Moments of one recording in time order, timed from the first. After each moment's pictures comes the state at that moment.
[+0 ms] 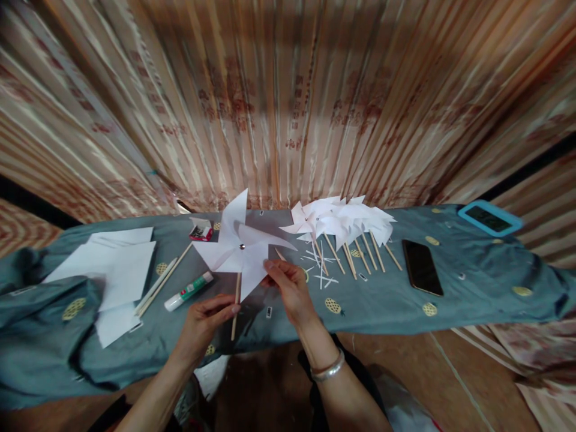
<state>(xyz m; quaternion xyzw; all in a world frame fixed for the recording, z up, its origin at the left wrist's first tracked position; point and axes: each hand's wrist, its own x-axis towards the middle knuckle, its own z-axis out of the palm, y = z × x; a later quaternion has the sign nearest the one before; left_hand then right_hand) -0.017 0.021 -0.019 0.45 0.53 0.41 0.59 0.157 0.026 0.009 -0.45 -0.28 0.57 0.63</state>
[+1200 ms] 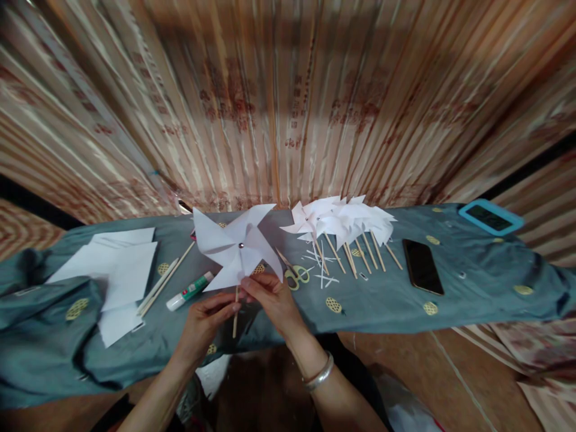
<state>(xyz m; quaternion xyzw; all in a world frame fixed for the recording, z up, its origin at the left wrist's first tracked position) -0.019 0.021 -0.021 0.45 0.51 0.43 0.60 0.131 0.017 0.003 -0.44 -0.34 0.61 0.56</state>
